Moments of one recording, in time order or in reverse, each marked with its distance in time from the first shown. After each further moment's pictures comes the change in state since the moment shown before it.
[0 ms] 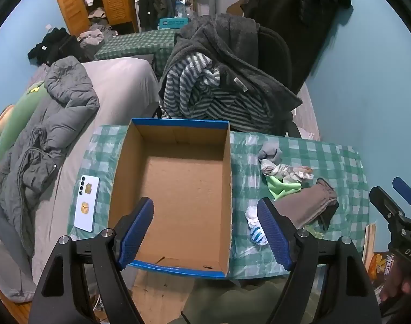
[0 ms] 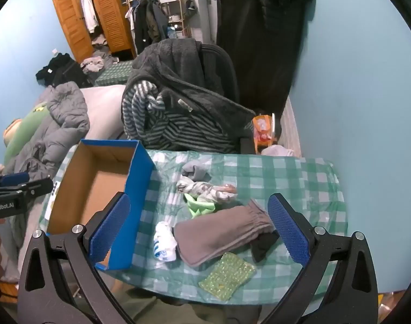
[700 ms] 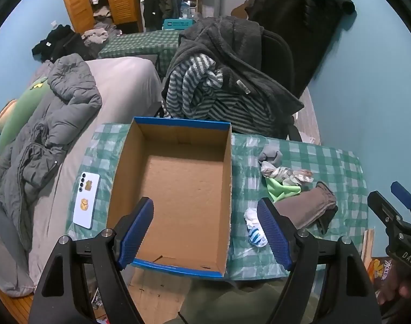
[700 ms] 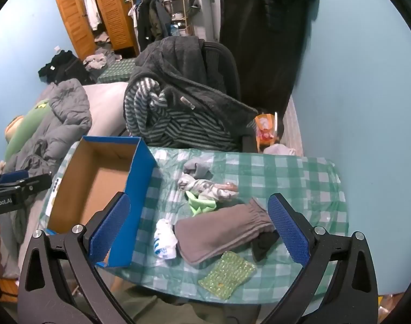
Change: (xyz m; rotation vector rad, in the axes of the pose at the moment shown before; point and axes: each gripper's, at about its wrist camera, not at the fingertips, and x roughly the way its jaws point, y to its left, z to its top) left arm -0.004 0.001 -0.002 -0.033 -0.016 -0.007; right arm 0.001 -0.001 -0.002 -0.002 0.003 -0.004
